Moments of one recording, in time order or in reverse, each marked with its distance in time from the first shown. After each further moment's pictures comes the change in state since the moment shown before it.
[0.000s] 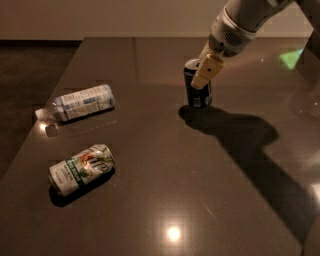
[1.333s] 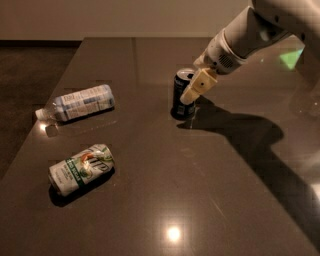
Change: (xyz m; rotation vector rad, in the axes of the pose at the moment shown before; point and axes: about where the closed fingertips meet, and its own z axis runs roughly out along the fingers) arm -0.002 -0.008 0.040 0.051 -0.177 0.051
